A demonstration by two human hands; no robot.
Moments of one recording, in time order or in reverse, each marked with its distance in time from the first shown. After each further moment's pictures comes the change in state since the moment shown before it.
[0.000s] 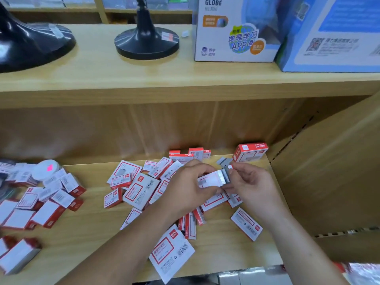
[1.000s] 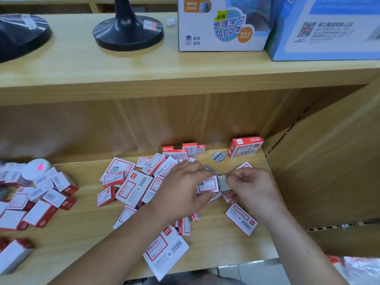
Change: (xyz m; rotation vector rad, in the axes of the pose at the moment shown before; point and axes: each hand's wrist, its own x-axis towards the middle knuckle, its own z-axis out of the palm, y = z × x) left_hand -0.007 -0.005 0.006 0.375 -0.020 0.257; right_hand -0.001 0.011 -0.014 -0.089 0.030 0.147
